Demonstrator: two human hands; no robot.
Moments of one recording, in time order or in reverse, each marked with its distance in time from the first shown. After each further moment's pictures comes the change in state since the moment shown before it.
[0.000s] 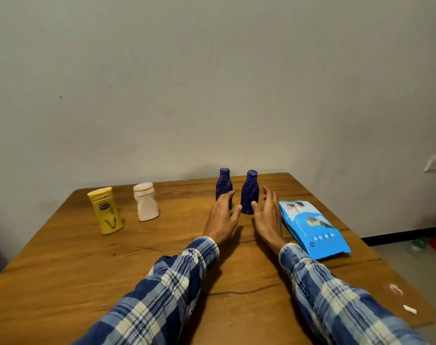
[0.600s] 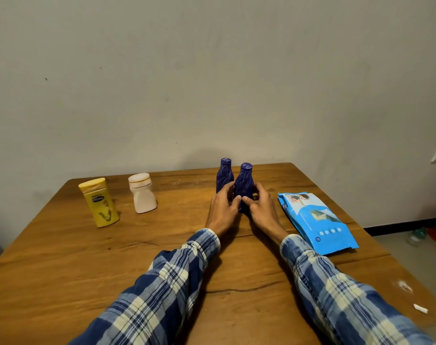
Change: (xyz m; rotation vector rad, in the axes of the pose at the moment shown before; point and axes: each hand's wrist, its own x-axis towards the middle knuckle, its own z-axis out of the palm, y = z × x) left_hand 0.018 -0.014 0.008 -0.202 0.054 -0.067; right_hand 0.009 -0.003 0.011 0.202 -0.210 0.050
